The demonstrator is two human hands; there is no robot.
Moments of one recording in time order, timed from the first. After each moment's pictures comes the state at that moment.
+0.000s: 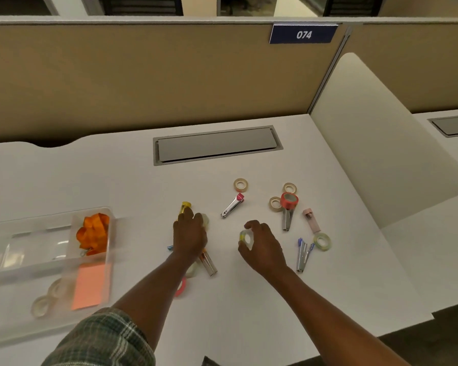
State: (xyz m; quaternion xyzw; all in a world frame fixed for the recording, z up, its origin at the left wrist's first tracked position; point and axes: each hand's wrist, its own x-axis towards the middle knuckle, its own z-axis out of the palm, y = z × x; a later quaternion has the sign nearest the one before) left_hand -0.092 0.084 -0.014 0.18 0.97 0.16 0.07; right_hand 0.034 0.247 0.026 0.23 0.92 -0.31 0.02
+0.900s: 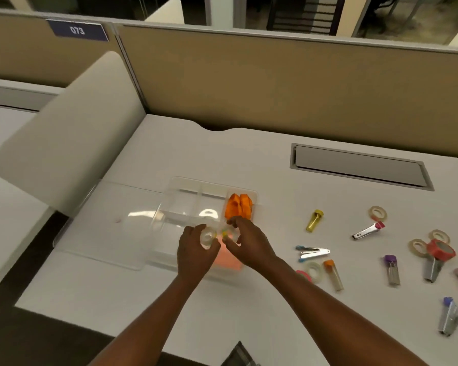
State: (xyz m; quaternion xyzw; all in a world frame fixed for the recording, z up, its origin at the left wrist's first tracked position) left_hand -0.043 -0.239 0.024 -0.12 0.91 0.39 -0.05; right_hand -0.066 -0.077 0.047 -0.09 0.92 -0.37 0.08
